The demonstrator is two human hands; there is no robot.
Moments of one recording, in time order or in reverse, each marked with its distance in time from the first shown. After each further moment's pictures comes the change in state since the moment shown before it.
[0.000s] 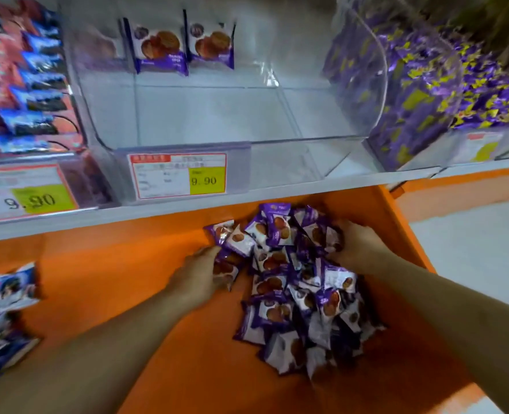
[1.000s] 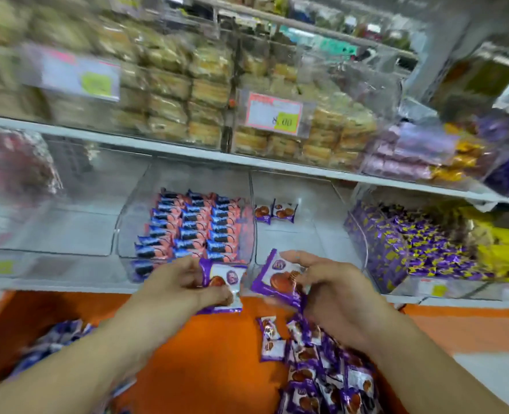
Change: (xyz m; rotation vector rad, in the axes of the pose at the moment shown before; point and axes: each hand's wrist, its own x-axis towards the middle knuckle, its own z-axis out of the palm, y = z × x) left_hand -0.322 0.080 -0.277 -0.872 0.340 0.043; right_hand -0.228 -0.248 -0.198 1.635 -0.545 -0.390
